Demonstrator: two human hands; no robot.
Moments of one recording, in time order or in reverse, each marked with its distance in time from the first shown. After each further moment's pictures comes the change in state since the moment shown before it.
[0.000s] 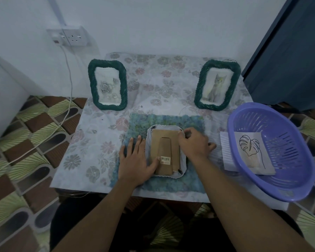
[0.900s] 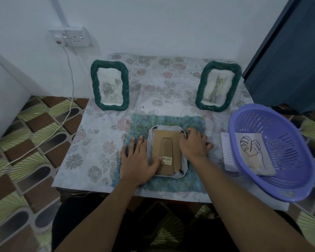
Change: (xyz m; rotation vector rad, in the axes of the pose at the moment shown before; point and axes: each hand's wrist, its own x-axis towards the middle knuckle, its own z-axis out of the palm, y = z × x) left_hand 0.000 0.000 0.000 0.004 0.012 0.005; right_hand 0.001 -0.003 0.004 -0.096 -0.067 -0.048
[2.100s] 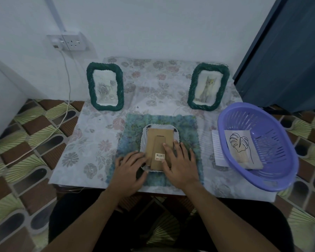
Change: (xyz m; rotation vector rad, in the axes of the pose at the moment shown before) left_hand -0.042 -0.025 0.018 -0.200 0.250 0.345; right_hand -0.070 0.047 0.032 -0.286 -0.029 -0.463
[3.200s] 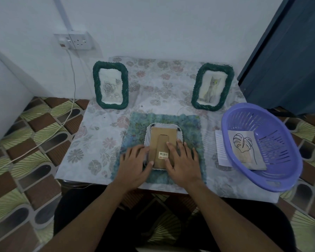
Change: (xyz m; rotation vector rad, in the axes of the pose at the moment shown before) left_hand 0.016 0.014 -0.012 0.013 -0.144 -0.190; right_hand 0.000 -0.001 -0.001 0.008 -0.011 0.008
